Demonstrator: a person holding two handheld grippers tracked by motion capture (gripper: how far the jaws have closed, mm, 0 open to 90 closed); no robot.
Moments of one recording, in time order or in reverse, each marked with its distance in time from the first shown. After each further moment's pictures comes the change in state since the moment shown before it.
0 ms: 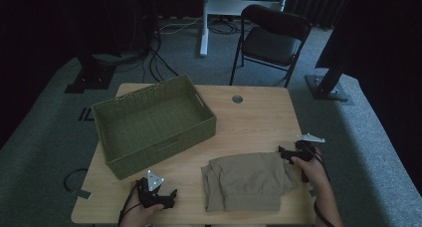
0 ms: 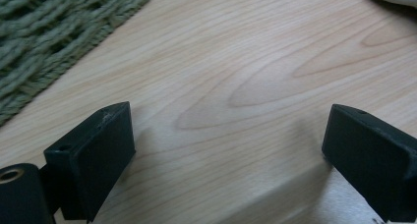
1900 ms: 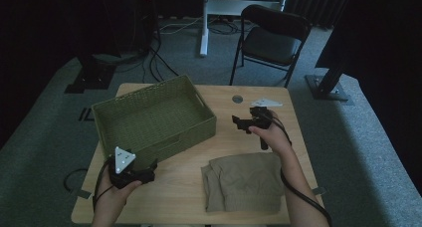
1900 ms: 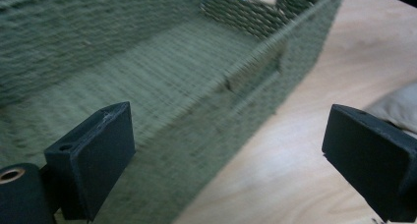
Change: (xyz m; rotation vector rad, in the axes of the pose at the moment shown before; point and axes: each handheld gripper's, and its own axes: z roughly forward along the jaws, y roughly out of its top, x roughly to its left) left arm 0.054 0.063 -0.078 -0.291 0.108 -0.095; right arm 0.149 0.137 -0.004 -0.155 0.273 -0.167
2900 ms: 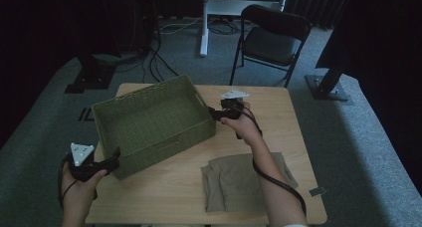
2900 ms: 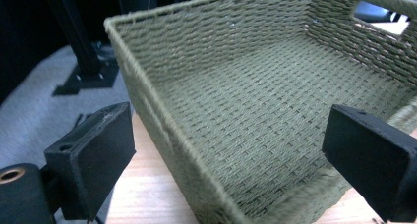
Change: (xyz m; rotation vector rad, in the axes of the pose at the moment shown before) left arm 0.084 -0.011 -0.015 -0.036 0.226 -0.147; right arm 0.053 0.036 0.061 -0.004 0.019 -0.109
